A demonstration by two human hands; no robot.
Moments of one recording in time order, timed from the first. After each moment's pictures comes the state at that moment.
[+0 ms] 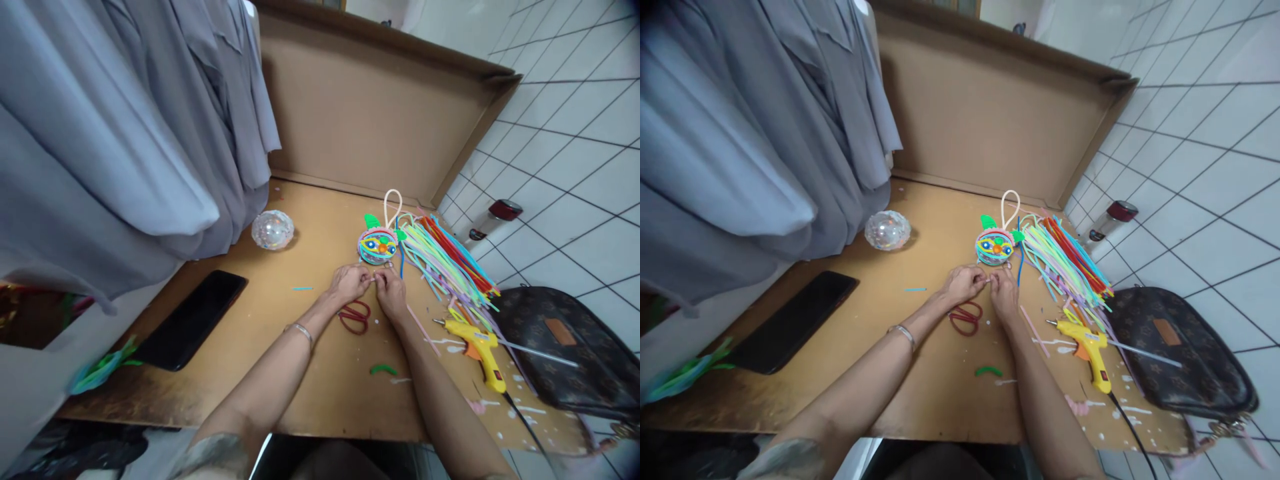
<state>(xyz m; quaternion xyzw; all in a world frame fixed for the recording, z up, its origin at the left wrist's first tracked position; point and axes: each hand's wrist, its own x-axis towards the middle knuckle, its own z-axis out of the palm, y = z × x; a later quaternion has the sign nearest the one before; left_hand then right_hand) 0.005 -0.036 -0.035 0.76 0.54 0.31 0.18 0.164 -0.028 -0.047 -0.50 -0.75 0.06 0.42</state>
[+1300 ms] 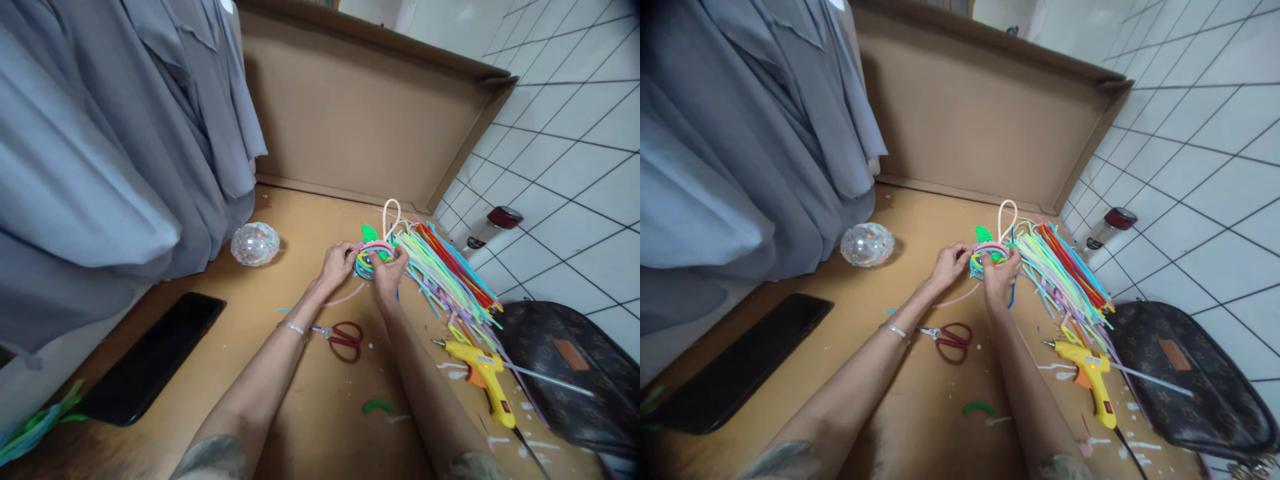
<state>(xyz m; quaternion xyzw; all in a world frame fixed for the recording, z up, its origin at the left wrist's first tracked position) -0.011 0.031 -0.001 0.66 0.53 0.50 0.21 0.124 0.028 -0.006 -0.62 -0.50 0.14 0.59</state>
